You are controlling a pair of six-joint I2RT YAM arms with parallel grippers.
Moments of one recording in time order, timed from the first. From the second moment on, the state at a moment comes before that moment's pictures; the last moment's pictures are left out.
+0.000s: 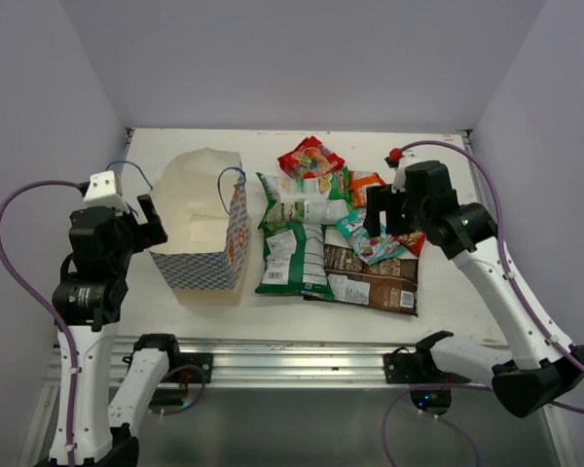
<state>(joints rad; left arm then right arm) 0.01 0.69 1.10 -0.84 -0.17 -0.18 0.42 1.13 1.29 -0.92 0.03 0.21</state>
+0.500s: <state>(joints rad) 0.01 0.71 0.97 -0.71 -0.20 -0.17 0.42 1.12 1.20 -0.87 0.02 0.21</state>
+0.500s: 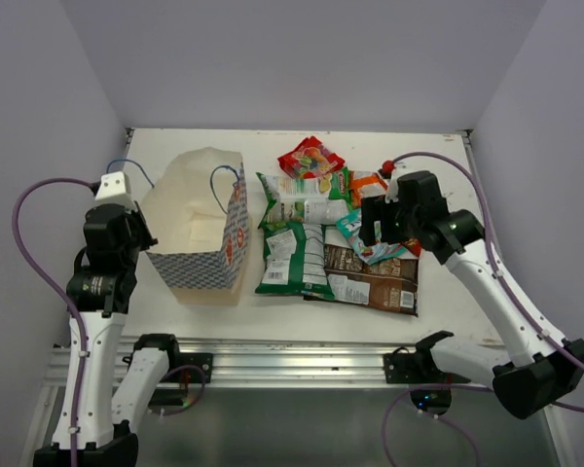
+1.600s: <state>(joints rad) 0.01 0.66 0.94 -0.71 -0.13 -0.23 0.76 1.56 1.24 -0.64 0.16 0.34</state>
